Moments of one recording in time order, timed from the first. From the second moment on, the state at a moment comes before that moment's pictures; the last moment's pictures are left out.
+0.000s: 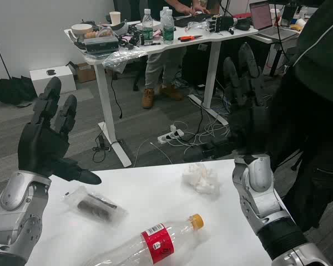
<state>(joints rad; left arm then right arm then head) -0.41 0.25 -0.02 0.26 -0.48 -0.43 -0.20 -0.38 -0.33 0.09 0.20 0.35 -0.80 -0.18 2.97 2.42</state>
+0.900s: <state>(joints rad) -0.40 0.21 -0.09 0.39 -0.46 -0.84 0.04 -0.38 -0.41 0.03 0.10 0.27 -0.51 0.01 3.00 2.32</state>
